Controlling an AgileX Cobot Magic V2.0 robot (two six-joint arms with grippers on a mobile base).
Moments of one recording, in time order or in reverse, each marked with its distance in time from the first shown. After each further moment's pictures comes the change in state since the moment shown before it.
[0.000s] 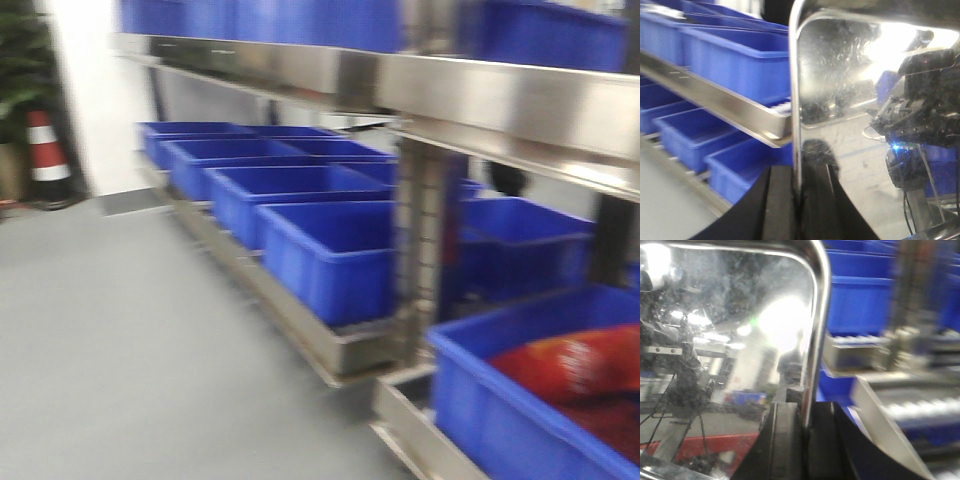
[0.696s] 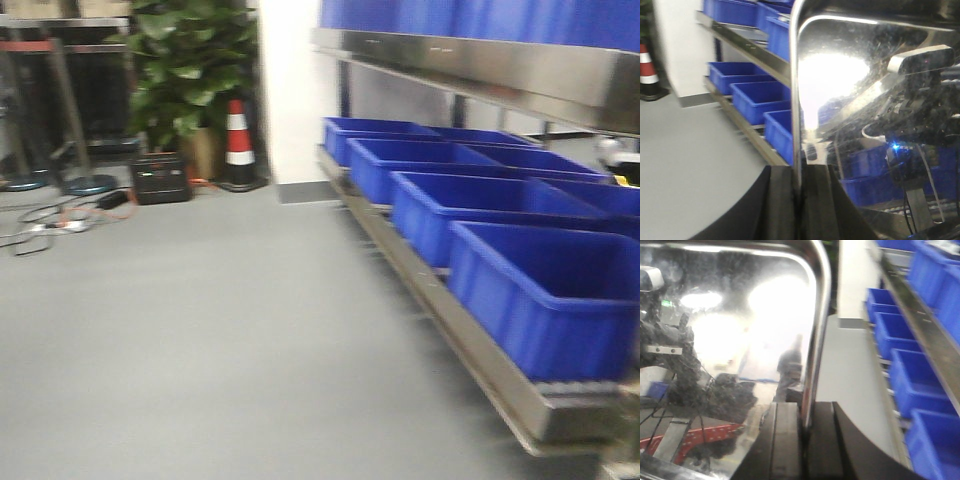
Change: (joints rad) left arm 0.000 0.000 0.000 0.000 0.000 0.000; right arm 0.000 0.000 0.000 0.000 0.000 0.000
